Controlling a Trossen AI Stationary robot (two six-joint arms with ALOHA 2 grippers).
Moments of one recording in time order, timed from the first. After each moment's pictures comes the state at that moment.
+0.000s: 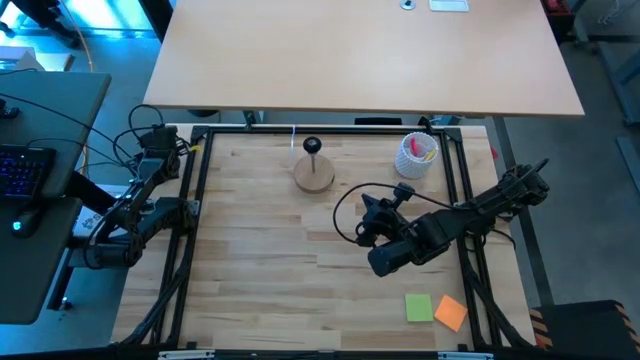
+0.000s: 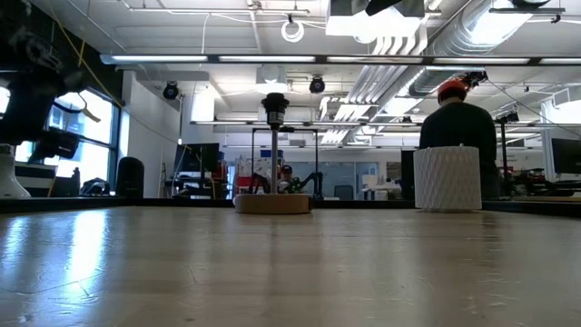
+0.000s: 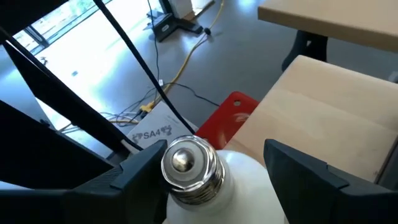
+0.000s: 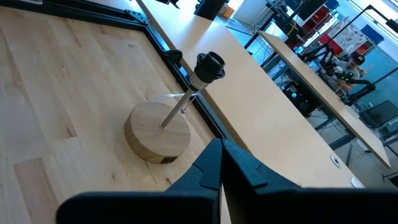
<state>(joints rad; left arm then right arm) 1.57 0.82 0.33 -0.31 -0.74 -0.29 0.47 1.58 1.39 -0.97 1.19 0.51</state>
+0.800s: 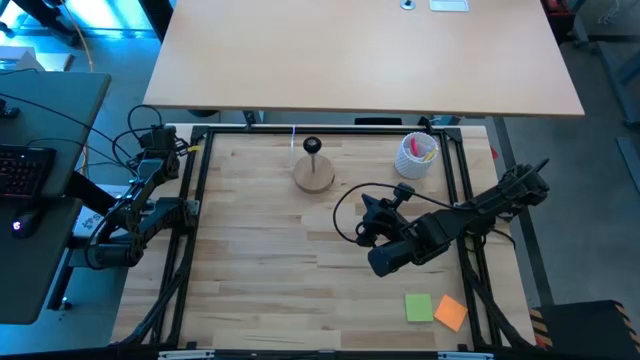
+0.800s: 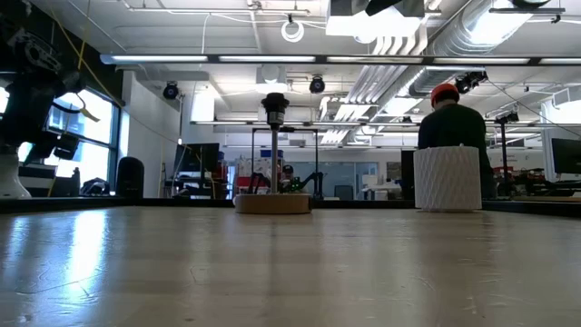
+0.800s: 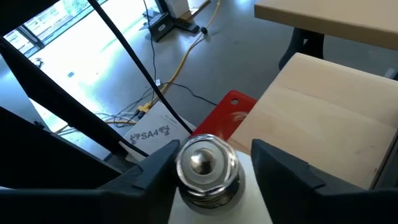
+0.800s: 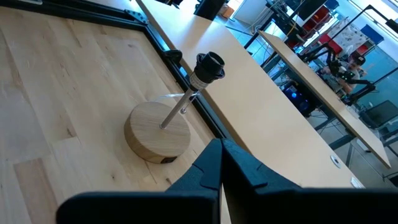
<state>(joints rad) 1.58 0.82 0.32 -0.29 -0.71 -0.26 0.47 1.58 1.39 -0.97 1.19 0.51</state>
